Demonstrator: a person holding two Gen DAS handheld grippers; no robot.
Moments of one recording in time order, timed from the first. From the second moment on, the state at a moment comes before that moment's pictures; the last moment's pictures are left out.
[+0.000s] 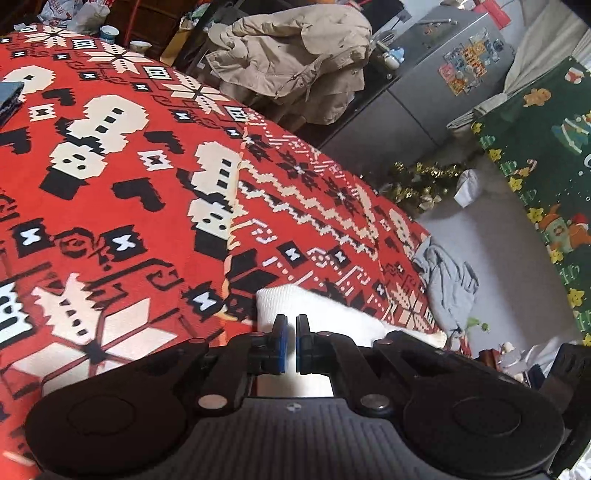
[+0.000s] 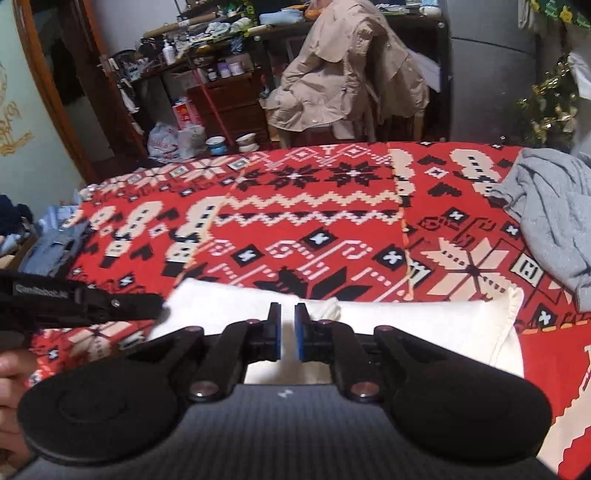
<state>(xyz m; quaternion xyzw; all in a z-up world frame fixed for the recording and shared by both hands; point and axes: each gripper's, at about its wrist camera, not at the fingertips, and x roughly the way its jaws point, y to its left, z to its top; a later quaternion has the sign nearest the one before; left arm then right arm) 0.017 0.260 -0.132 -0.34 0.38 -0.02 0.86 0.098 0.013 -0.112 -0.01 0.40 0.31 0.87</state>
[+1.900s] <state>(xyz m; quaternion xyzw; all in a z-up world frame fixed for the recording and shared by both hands) 0.030 0.233 -0.149 -0.32 0.36 0.05 0.87 0.237 0.188 -0.135 -0.23 0.56 0.68 0.41</state>
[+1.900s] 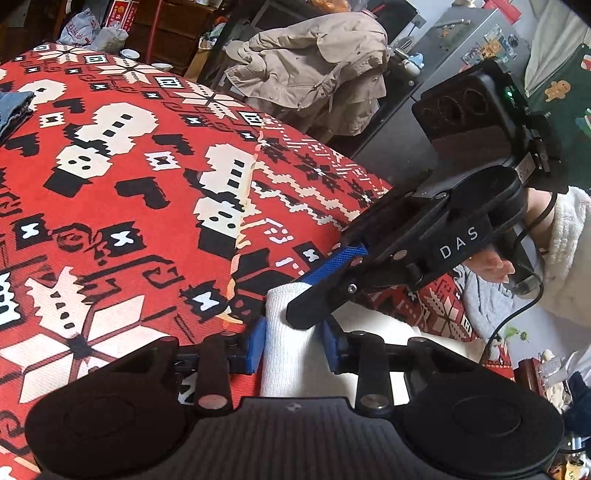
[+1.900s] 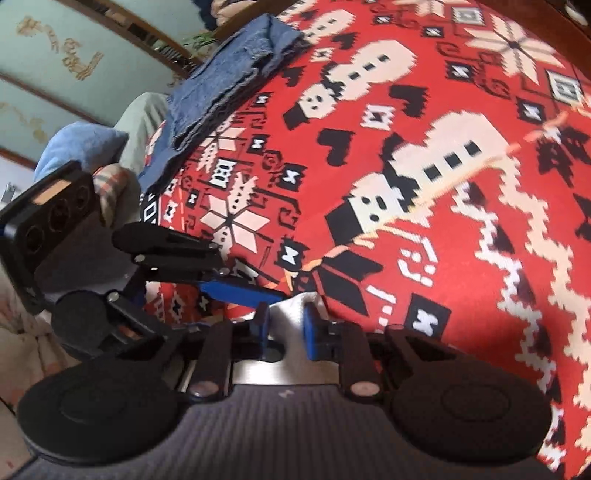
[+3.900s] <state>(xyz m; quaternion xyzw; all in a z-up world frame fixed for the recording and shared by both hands) 0.023 0.206 -0.117 -0.26 0.33 0.01 0.91 0.119 0.027 -0.105 -0.06 0.42 0.40 0.81</state>
